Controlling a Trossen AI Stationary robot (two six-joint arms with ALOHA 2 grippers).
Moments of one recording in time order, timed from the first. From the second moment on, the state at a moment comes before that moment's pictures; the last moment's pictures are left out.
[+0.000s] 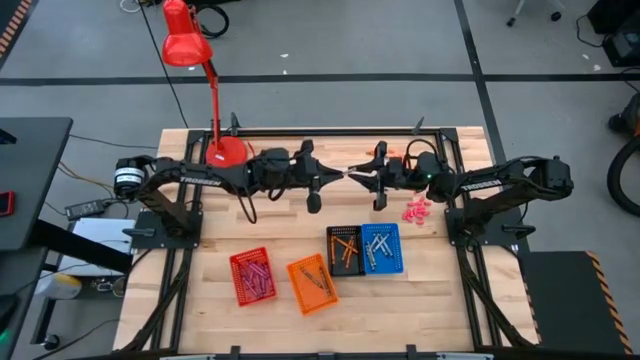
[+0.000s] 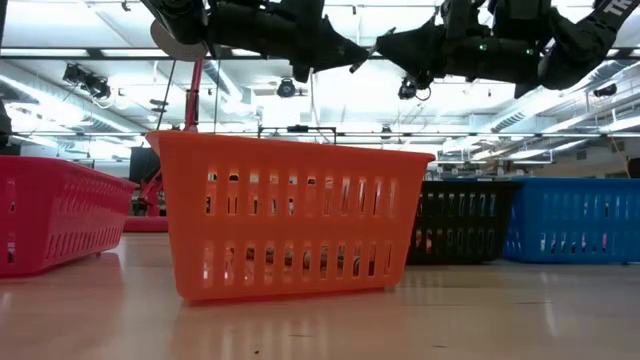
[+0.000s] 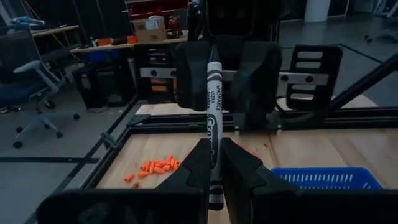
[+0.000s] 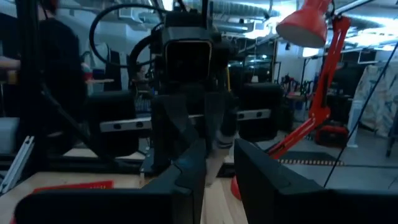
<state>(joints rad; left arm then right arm) 0.16 1.56 0.98 0.48 0.01 0.12 -0.26 1.27 0.44 1.05 -0.20 -0.06</state>
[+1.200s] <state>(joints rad) 0.14 1.64 0.99 0.69 0.00 0.15 -0.24 1.27 0.44 1.12 -0.23 -0.07</state>
